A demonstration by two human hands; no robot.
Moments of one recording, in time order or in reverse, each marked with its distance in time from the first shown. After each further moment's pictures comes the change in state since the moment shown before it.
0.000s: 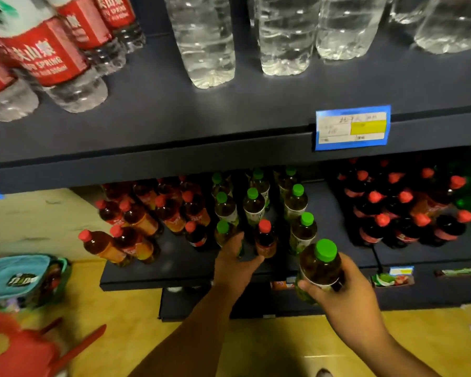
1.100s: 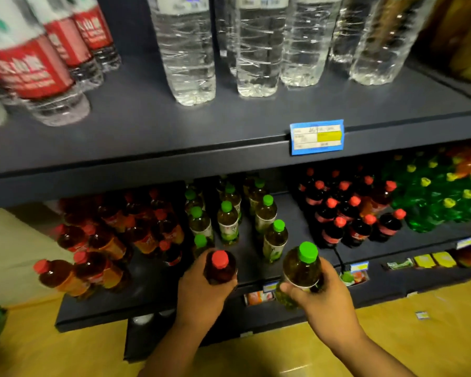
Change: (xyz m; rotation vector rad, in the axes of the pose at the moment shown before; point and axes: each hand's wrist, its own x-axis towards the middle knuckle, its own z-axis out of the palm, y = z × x) left_hand -0.041 0.007 -0.036 0.050 0.052 0.175; right_hand -0.022 -0.009 0.008 0.069 0.150 0.044
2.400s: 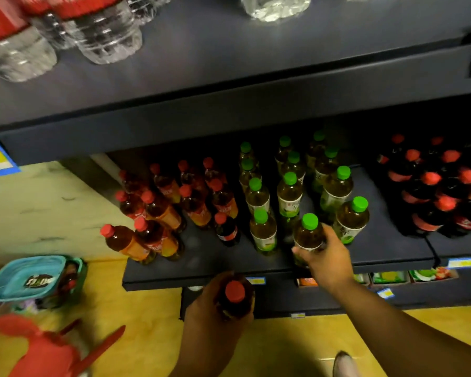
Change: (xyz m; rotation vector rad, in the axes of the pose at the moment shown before) left_hand -0.046 -0.083 -0.066 0.055 0.083 -0.062; right_hand 0.094 0.079 0.140 -0.159 -0.081 0.010
